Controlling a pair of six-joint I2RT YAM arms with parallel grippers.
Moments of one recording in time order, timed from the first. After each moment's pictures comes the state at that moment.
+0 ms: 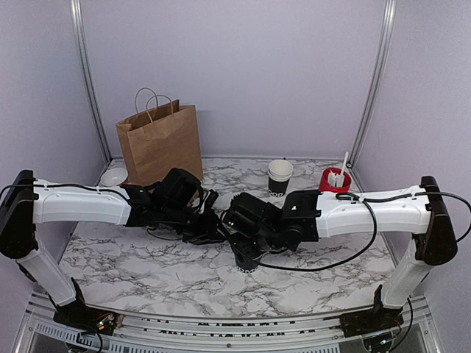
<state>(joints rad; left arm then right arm) -0.92 1.61 1.06 -0.22 0.36 -0.86 1.23 1.69 1.34 -0.76 0.45 0.63</state>
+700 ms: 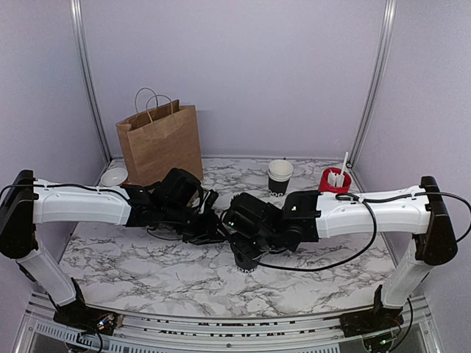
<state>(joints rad) -0.92 1.61 1.06 -0.22 0.36 -0.86 1.23 1.69 1.33 -0.74 0.46 0.63</state>
